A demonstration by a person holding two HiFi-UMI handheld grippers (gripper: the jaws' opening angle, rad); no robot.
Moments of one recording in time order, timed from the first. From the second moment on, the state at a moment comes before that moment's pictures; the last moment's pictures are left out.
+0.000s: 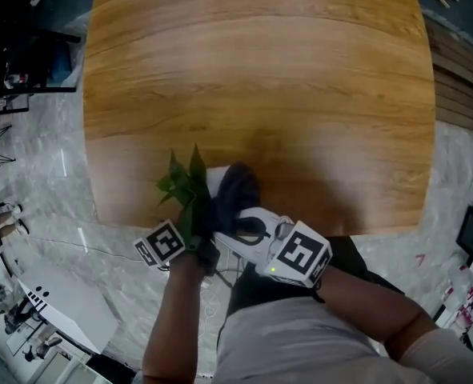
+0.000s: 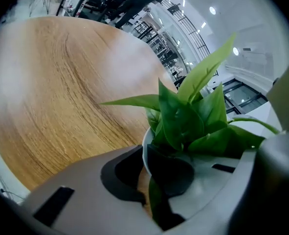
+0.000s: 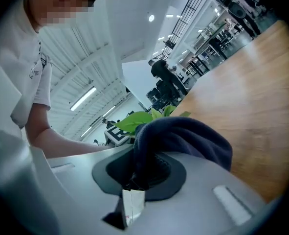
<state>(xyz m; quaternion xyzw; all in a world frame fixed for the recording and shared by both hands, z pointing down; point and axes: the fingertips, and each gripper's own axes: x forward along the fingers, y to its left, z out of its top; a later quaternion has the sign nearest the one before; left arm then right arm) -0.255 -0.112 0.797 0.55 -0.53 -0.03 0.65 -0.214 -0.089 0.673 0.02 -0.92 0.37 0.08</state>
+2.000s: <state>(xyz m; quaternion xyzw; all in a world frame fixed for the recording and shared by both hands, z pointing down) -0.245 -0.133 0.760 0.73 -0.56 0.25 0.31 -0.180 -0.160 0.677 0.09 -0.88 0.46 0.02</state>
